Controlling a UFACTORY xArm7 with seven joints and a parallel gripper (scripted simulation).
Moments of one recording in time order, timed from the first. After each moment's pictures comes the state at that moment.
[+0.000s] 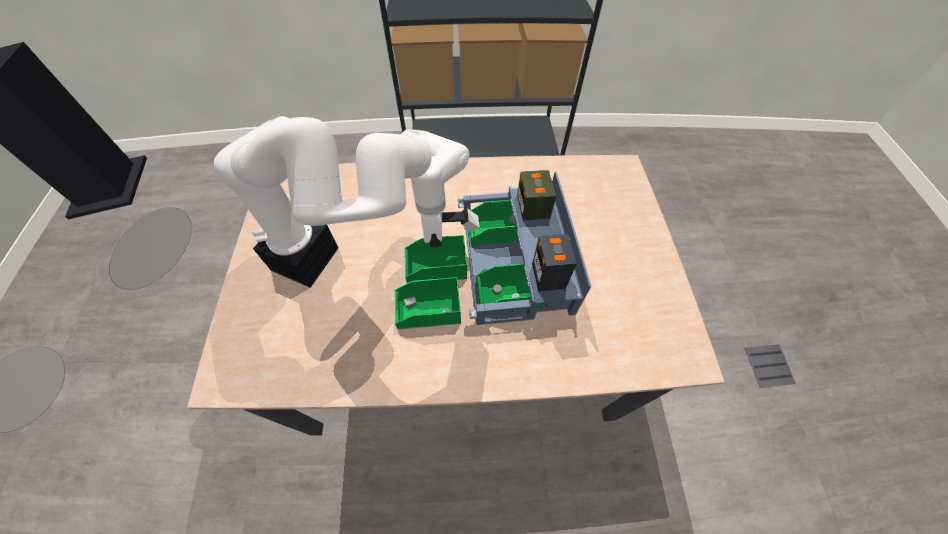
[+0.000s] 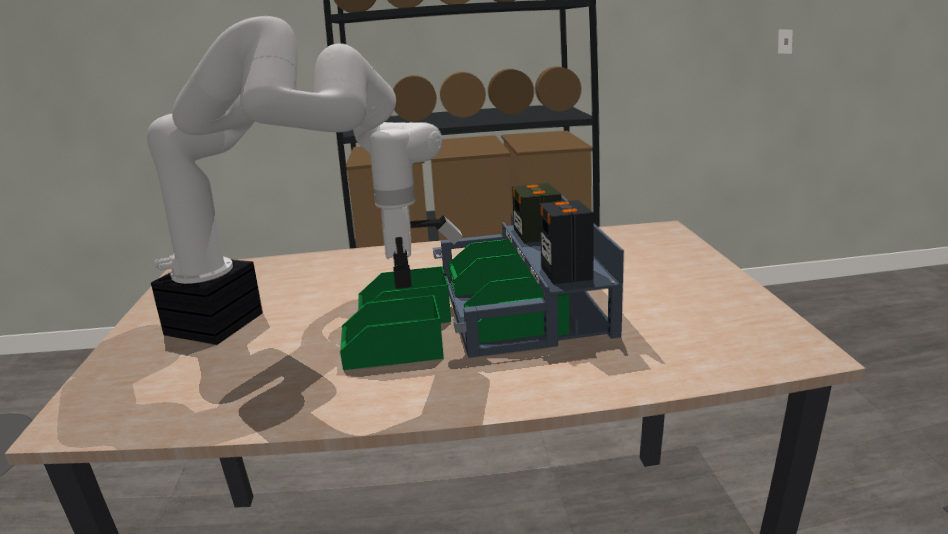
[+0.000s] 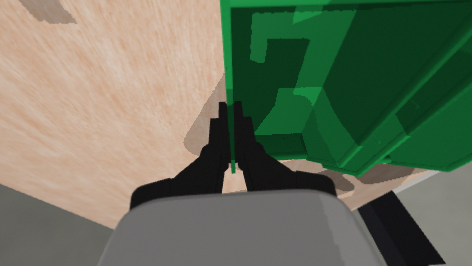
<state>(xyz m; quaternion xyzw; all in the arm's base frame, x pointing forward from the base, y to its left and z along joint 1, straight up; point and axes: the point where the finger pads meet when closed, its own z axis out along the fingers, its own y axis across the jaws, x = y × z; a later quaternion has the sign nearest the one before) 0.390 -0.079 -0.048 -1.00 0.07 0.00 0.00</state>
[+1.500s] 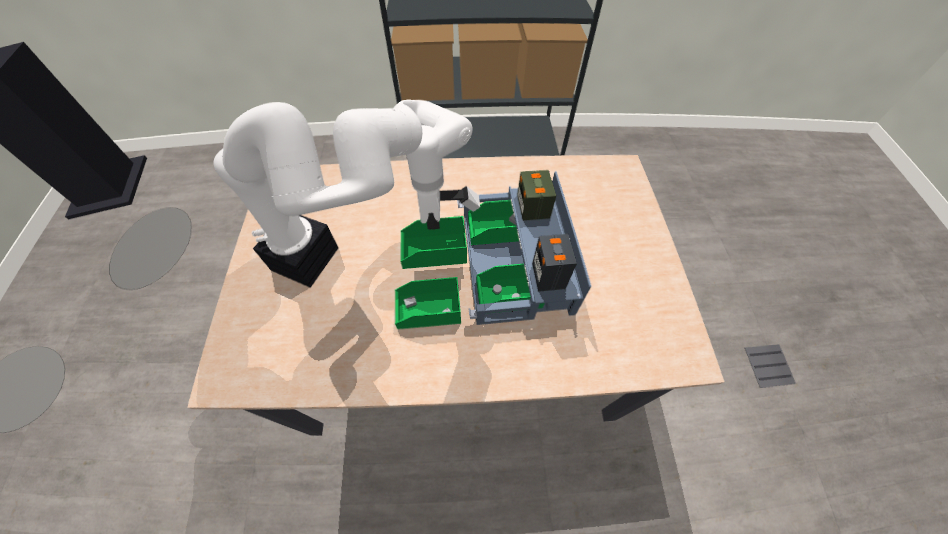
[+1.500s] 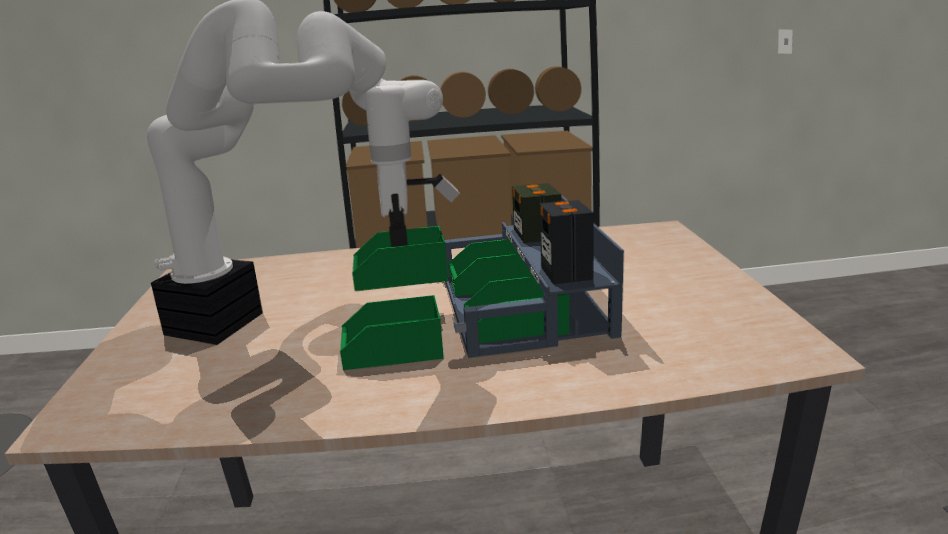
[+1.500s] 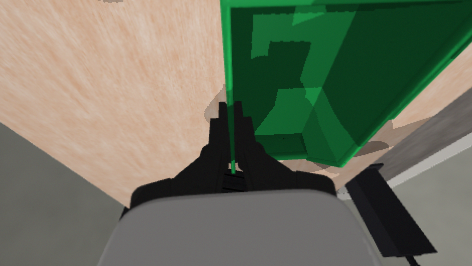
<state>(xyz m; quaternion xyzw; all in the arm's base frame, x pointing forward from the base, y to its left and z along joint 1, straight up) 0.390 -0.079 0.034 -1.00 0.07 0.00 0.00</state>
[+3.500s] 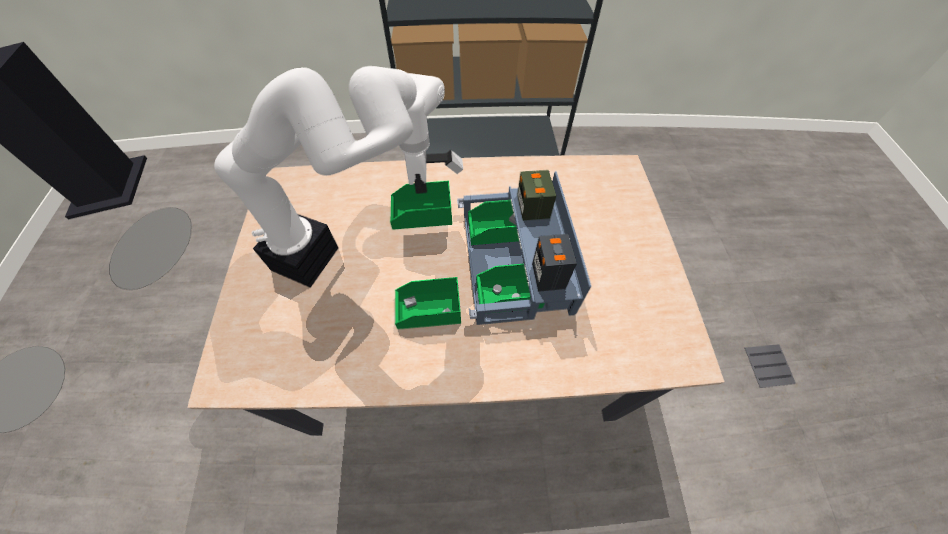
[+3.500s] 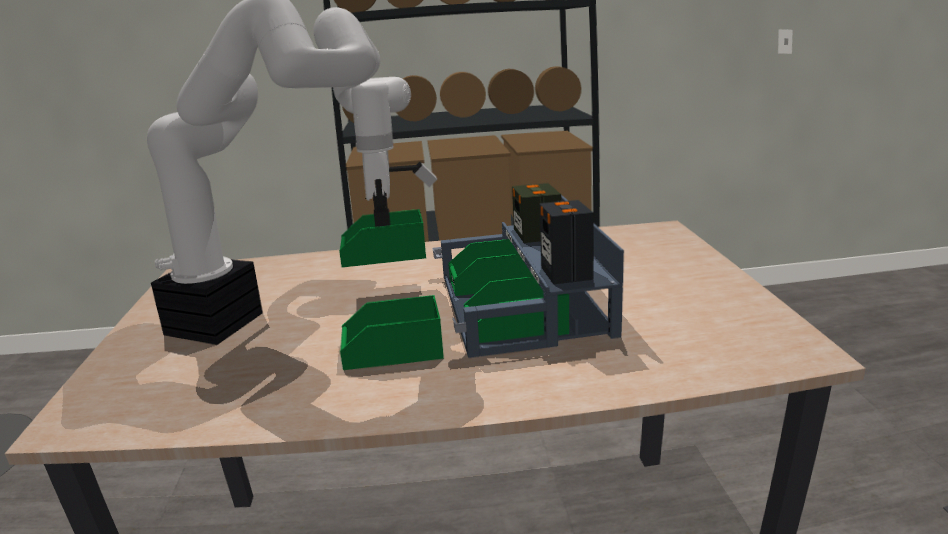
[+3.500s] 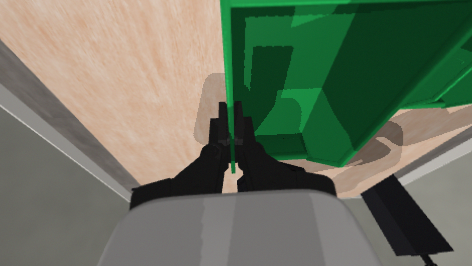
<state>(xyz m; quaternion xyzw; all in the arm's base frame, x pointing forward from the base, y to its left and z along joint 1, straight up) 0.381 0.055 0.035 -1.00 0.07 0.00 0.00</state>
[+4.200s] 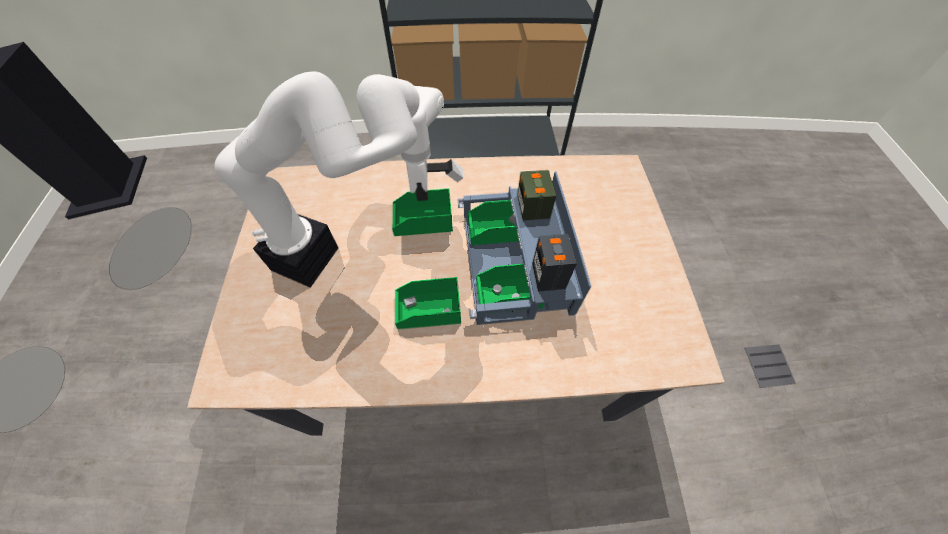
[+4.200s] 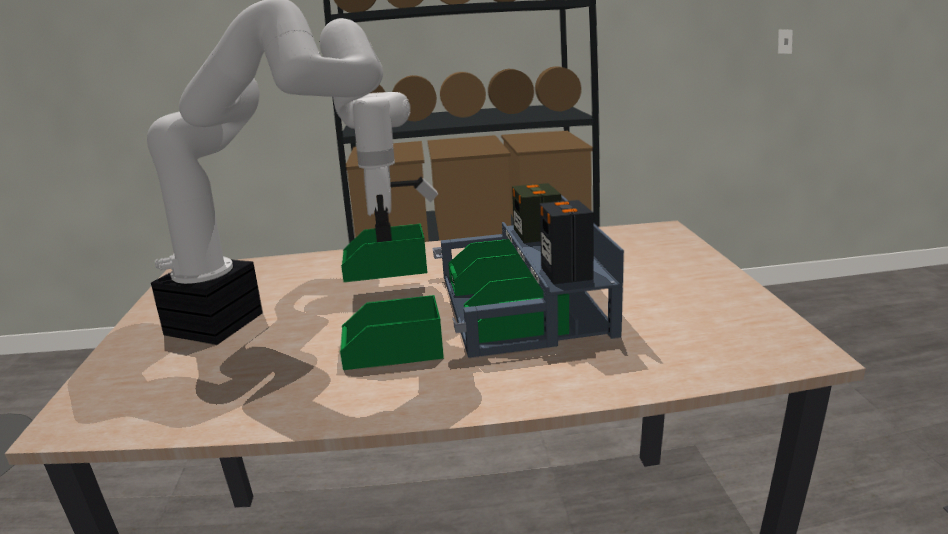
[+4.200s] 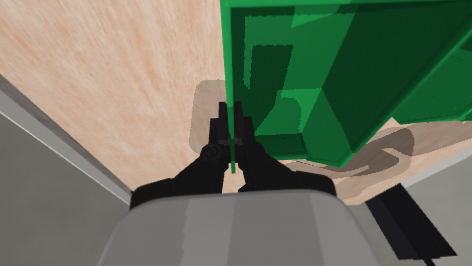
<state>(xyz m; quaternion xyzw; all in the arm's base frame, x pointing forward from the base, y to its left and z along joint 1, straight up) 0.381 0.056 0.003 -1.00 0.07 0.00 0.00</state>
